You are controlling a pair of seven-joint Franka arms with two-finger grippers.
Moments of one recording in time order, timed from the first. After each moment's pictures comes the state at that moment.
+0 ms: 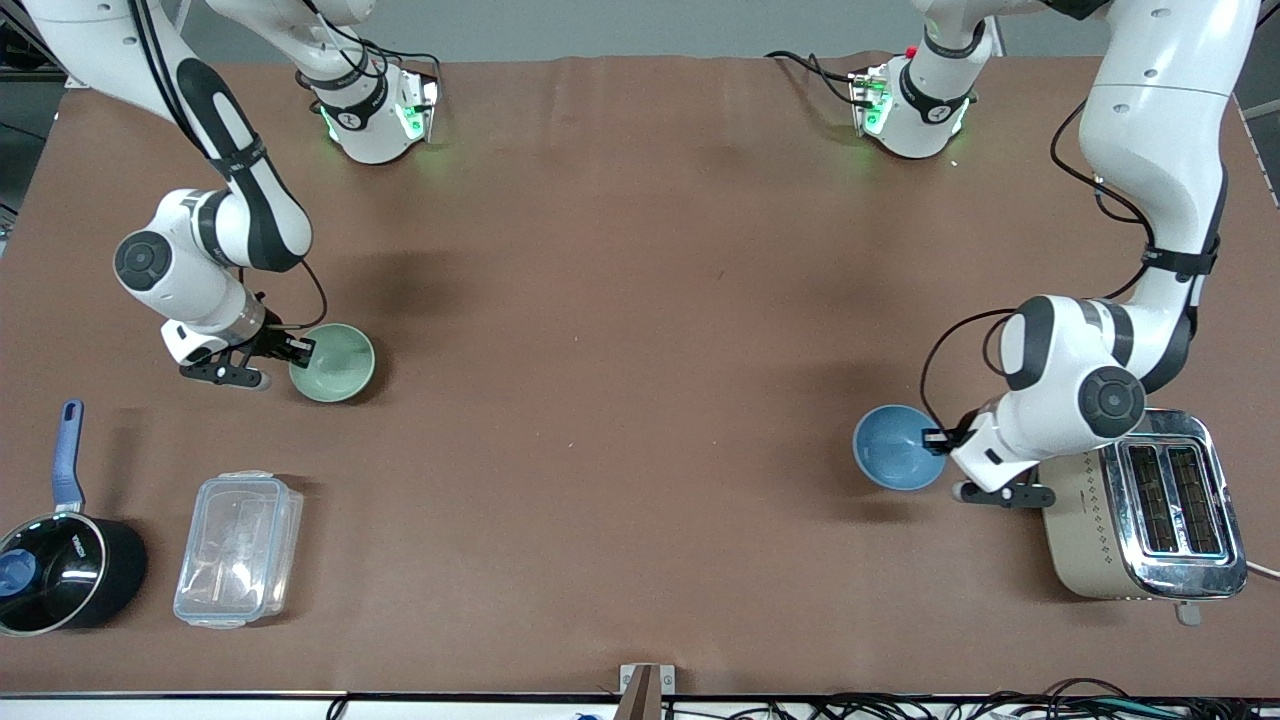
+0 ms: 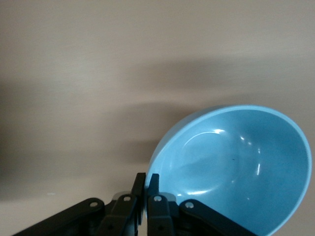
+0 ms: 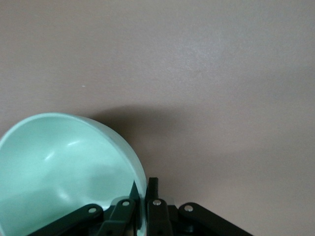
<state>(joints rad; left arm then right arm) 0.06 0.61 -0.26 -1.65 0.06 2.19 -0.11 -0.06 0.23 -0.03 -2.38 0.00 2.58 0.06</state>
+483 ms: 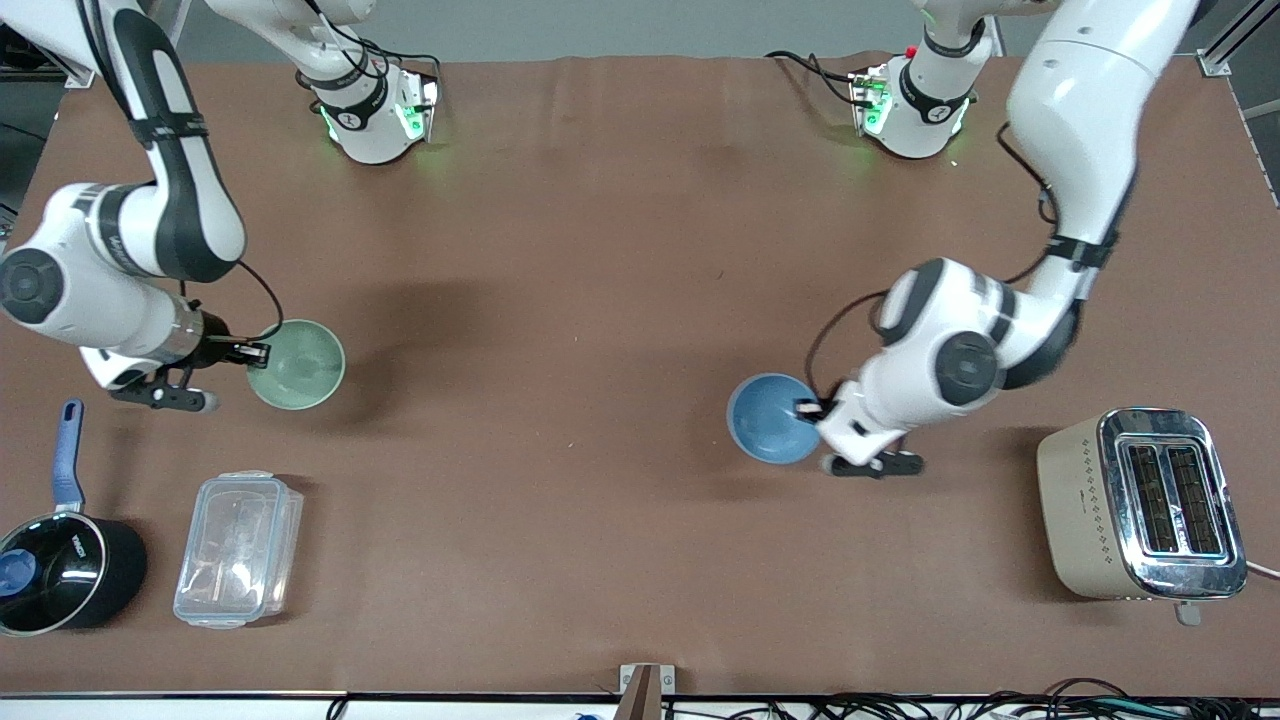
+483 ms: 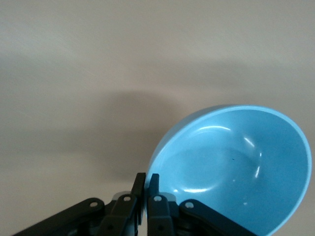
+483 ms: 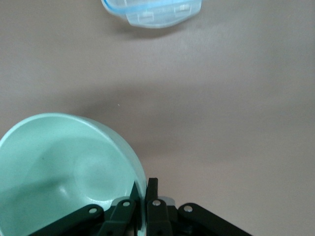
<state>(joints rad) -0.09 0.62 -0.44 -1.60 0.06 2.12 -0.55 -0.05 0.19 -0.03 -2.01 0.00 2.07 0.08</state>
